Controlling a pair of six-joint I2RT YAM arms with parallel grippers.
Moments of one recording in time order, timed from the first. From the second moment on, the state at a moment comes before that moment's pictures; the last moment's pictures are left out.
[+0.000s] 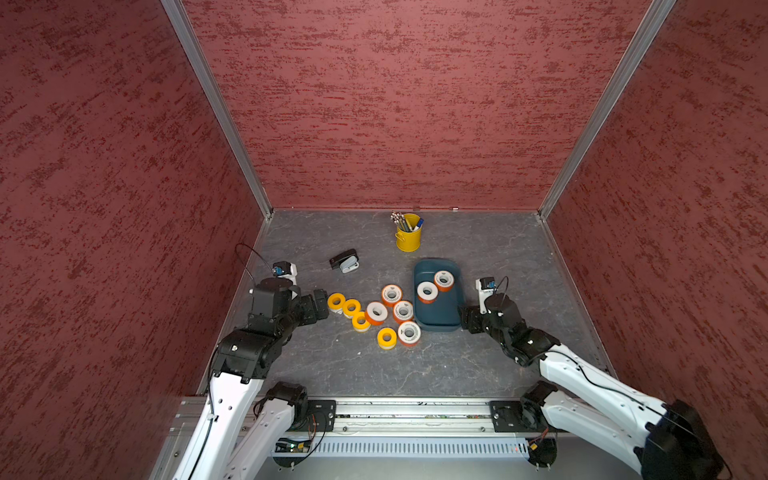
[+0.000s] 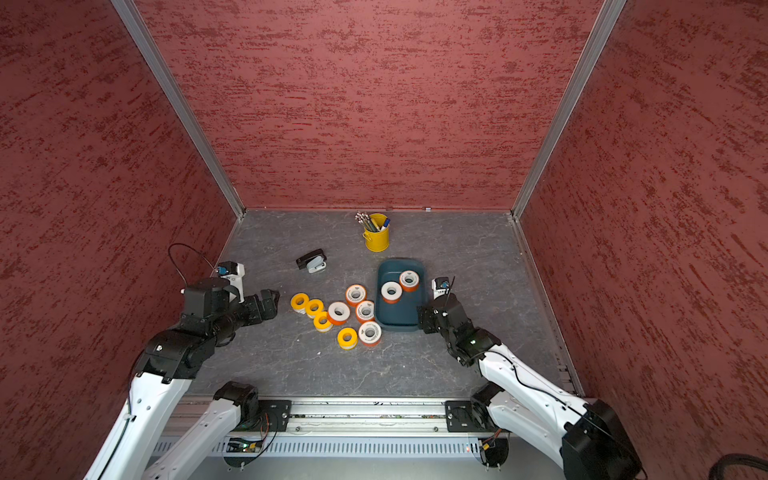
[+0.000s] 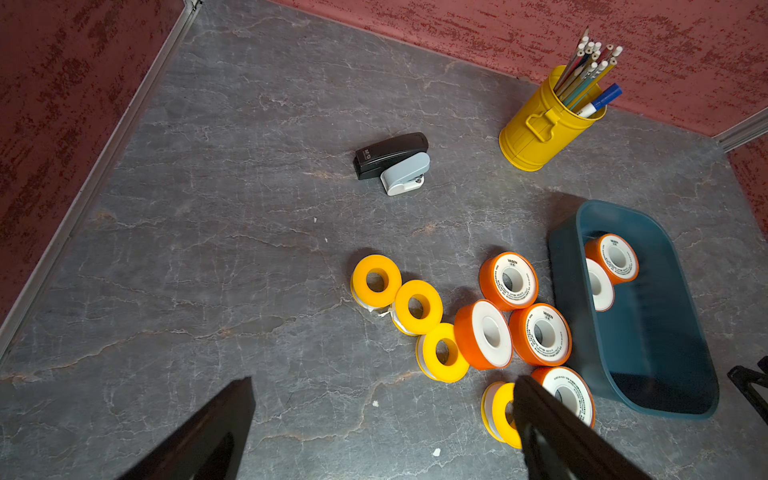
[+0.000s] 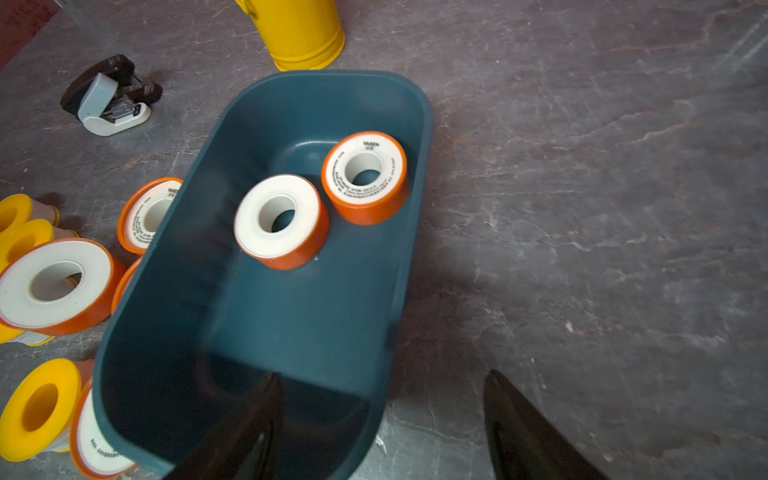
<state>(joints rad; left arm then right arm) -0.20 0.67 0.89 -0.93 -0.08 -0.36 0.58 0.90 0.41 -0.17 0.20 0.39</state>
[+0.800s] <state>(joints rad) -0.20 0.69 0.89 -0.93 -0.09 -0.36 0.58 0.76 0.33 -0.11 0.49 0.50</state>
